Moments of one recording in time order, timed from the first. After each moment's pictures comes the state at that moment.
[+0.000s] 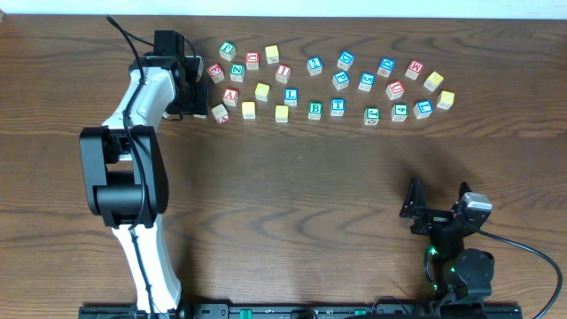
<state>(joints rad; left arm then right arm) 0.01 2.20 1.69 -0.78 0.10 0.04 0.07 0.03 0.01 -0.06 0.10 0.24</state>
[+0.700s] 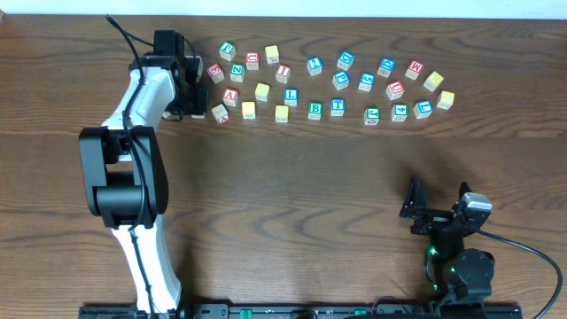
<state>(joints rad) 0.01 2.19 1.69 -0.79 0.10 0.04 0.07 0.03 0.01 -0.06 0.10 0.24</state>
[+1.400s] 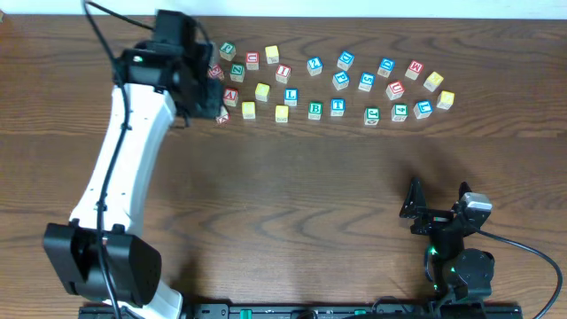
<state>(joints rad) -0.17 1.74 1.69 -1.20 0.10 -0.07 0.07 0.03 0.01 -0.06 0.10 0.24</state>
